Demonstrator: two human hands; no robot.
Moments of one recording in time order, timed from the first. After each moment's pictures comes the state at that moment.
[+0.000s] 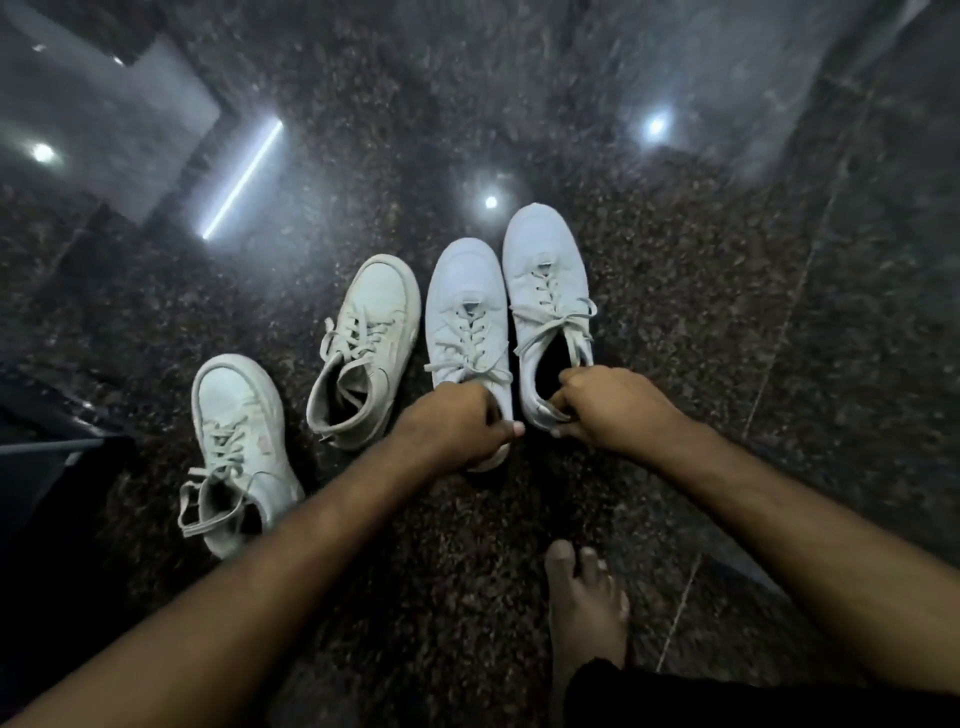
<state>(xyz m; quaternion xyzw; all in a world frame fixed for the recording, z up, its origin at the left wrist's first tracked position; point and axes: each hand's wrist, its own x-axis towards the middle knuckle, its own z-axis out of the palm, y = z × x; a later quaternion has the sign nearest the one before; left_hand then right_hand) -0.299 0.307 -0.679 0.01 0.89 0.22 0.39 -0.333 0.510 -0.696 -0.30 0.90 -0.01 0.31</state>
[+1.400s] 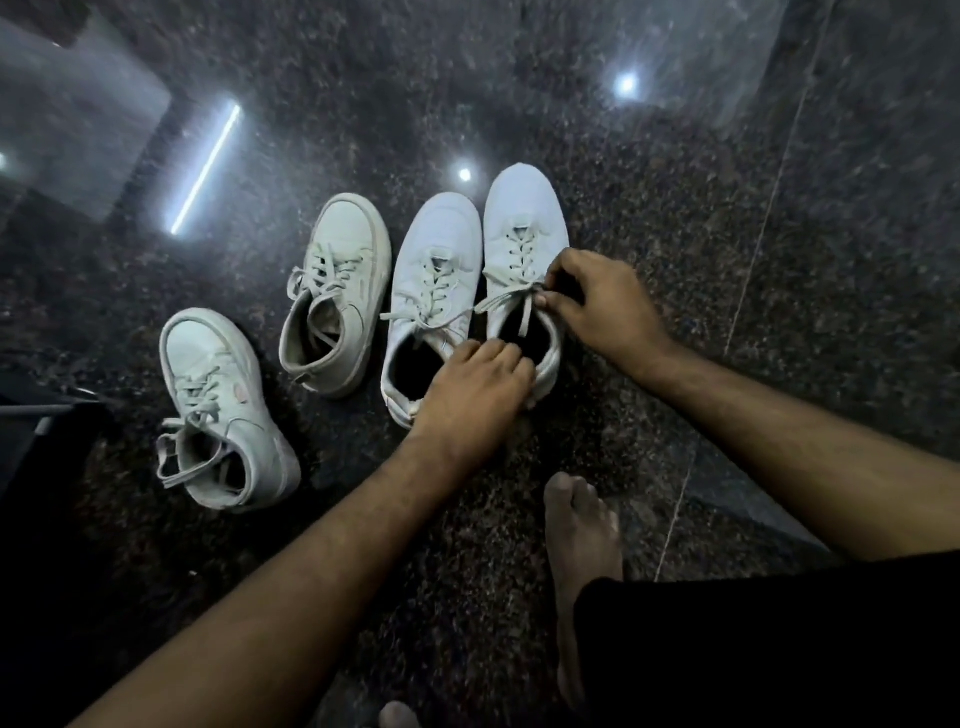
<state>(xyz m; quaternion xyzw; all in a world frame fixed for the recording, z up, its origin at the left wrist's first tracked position) -0.235 0.343 -0.698 0.31 0.94 0.05 0.12 -0.318 0.527 -0.715 -0.11 0.95 -0.30 0.07</state>
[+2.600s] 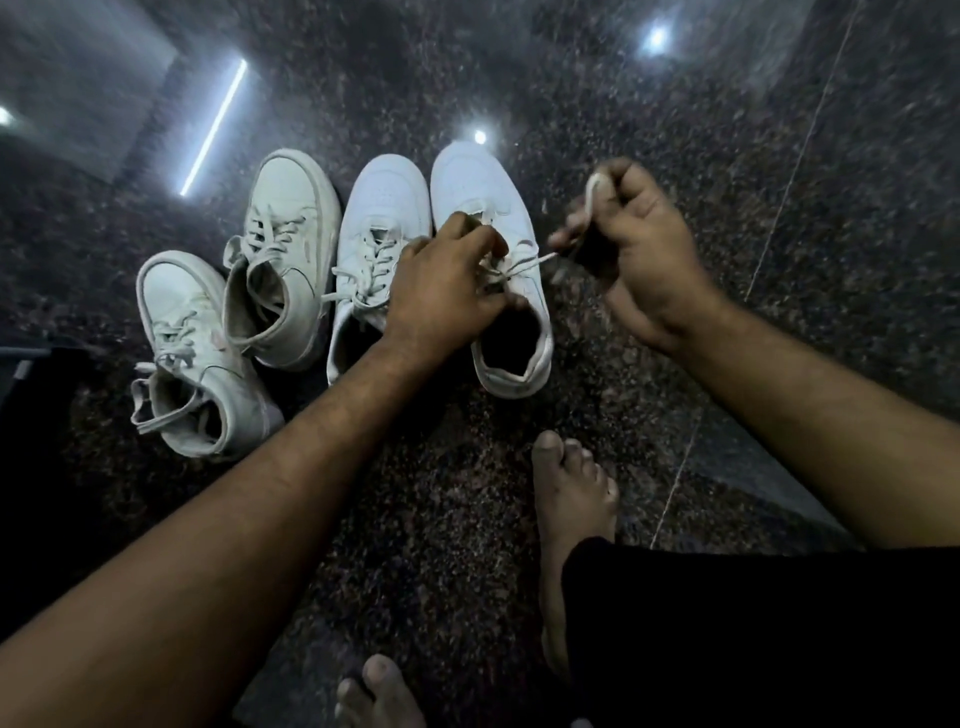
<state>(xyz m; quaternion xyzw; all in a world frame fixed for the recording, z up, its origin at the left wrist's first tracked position) -0.277 0.334 -0.714 0.09 0.96 0.26 0.08 -0.295 0.526 -0.680 0.07 0.57 -0.81 0.16</state>
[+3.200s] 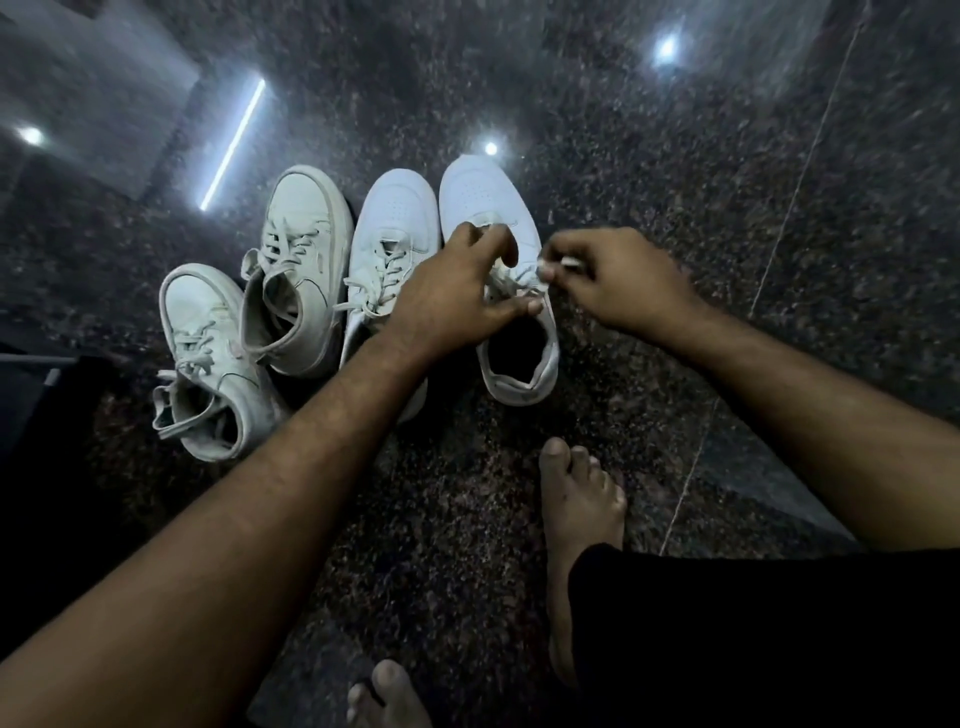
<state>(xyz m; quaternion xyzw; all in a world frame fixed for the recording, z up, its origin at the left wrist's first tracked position) -0.282 0.333 -0.703 0.11 0.94 0.30 0.15 -0.302 0.532 -0.692 -0.13 0.94 -0.28 0.16</state>
